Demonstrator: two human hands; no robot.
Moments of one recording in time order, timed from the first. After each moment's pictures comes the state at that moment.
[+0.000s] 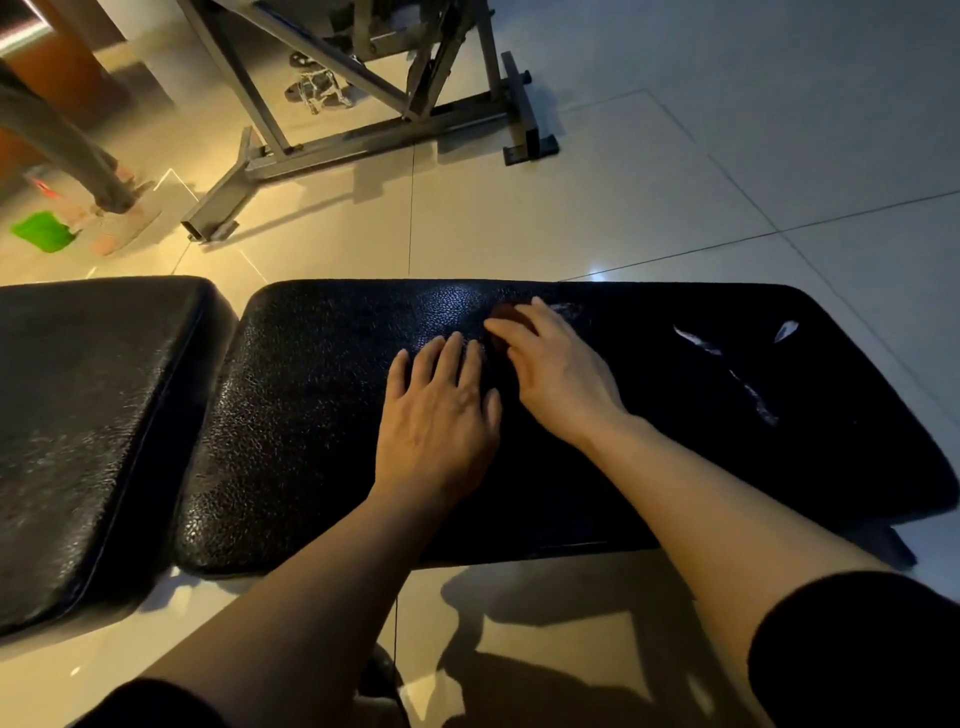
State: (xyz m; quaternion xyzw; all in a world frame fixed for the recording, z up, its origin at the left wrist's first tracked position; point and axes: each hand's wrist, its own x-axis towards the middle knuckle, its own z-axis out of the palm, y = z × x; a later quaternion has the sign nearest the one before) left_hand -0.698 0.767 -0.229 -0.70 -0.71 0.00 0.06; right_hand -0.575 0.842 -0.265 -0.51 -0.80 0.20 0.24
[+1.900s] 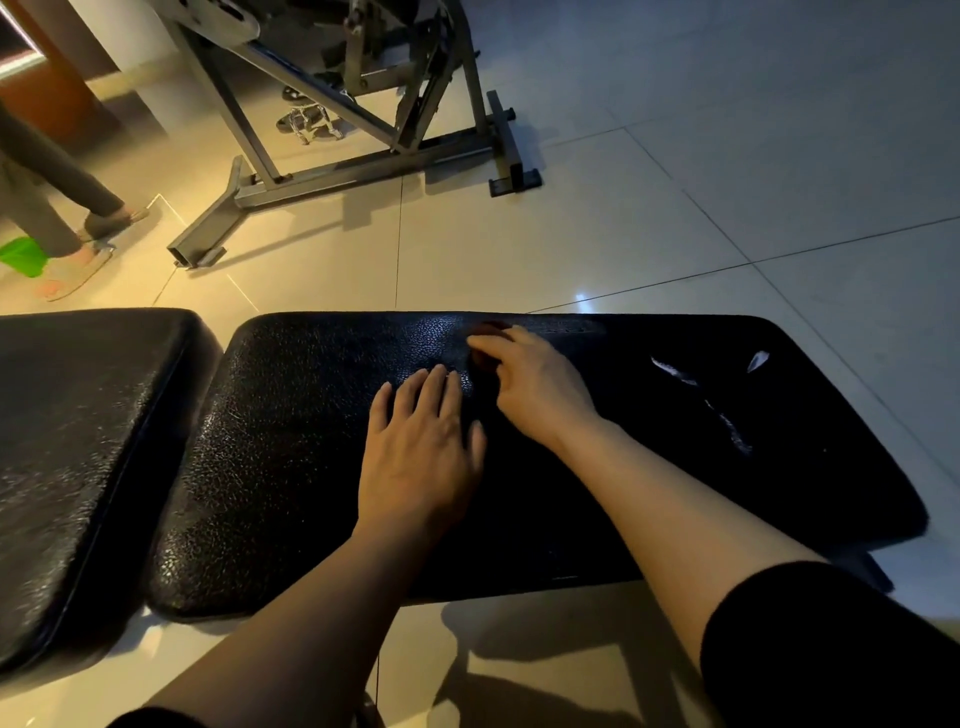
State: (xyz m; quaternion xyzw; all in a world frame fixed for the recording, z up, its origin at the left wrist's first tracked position) left_hand -0.694 0.767 -0.225 -0.69 -0.72 0.01 0.07; right_hand -0.577 0.859 -0.252 -0.52 -0.78 0.24 0.26
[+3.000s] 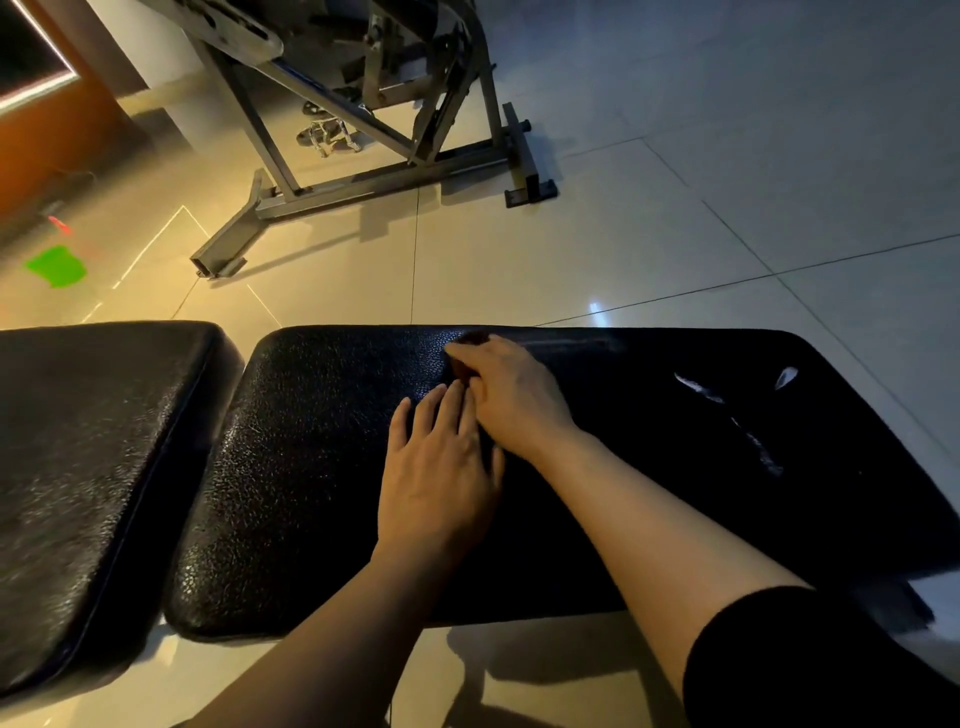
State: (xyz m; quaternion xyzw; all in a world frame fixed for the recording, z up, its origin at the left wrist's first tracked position) left_hand -0.695 0.767 -0.227 -0.70 -0.71 0.01 0.07; right_hand -0.609 0.859 -0.240 -0.49 -0.80 0.24 0.26
